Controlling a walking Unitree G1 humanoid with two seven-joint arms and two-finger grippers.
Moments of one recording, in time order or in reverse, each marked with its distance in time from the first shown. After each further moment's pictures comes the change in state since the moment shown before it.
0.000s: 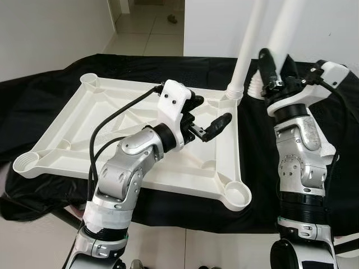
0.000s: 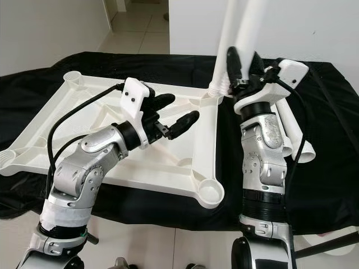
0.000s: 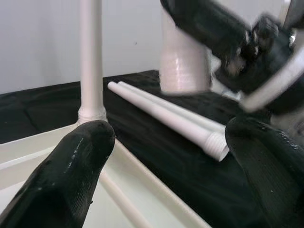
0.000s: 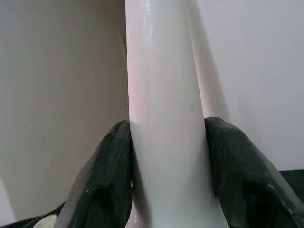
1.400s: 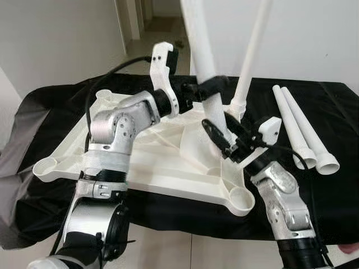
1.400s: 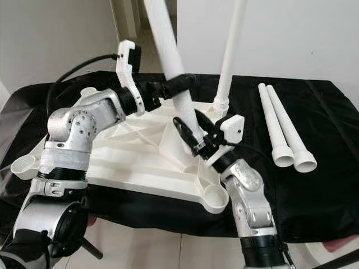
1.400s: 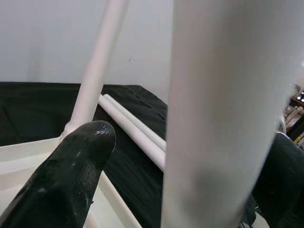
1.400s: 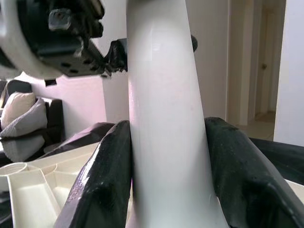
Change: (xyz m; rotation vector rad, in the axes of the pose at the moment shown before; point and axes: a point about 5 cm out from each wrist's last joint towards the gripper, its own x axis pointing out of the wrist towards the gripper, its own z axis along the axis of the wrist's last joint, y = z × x) left arm 0.030 0.053 0.024 -0.339 0.052 -0.013; right arm -0.073 0.038 -0.055 -0.025 0.261 0.385
